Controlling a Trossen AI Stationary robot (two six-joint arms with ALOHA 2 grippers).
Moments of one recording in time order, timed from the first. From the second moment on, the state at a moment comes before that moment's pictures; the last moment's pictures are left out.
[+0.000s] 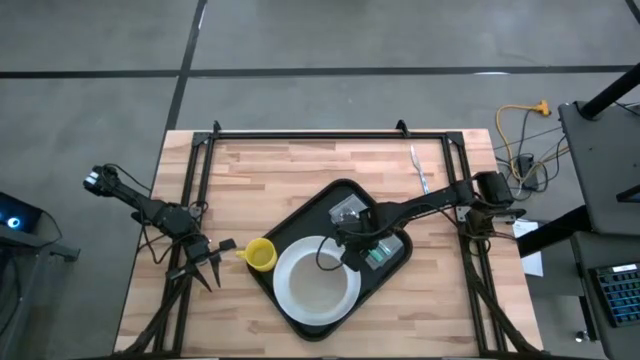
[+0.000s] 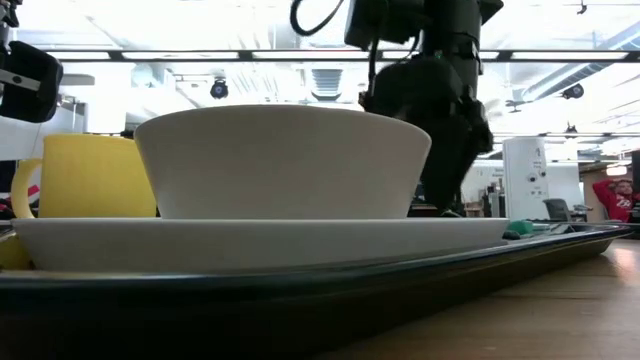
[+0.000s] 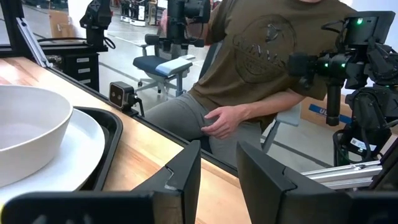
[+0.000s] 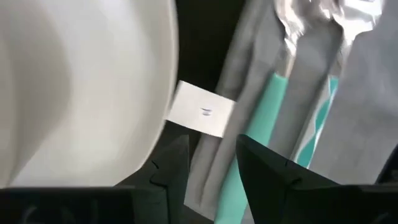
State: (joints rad) left arm -0.48 0.26 0.01 0.09 0.55 -0.13; right arm 0.16 1.86 1.30 -0.85 -0.03 0.84
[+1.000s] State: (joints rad) left arm -0.48 0.26 0.01 0.09 0.55 -0.13; right arm 0.02 1.66 1.25 -1.25 0.37 1.06
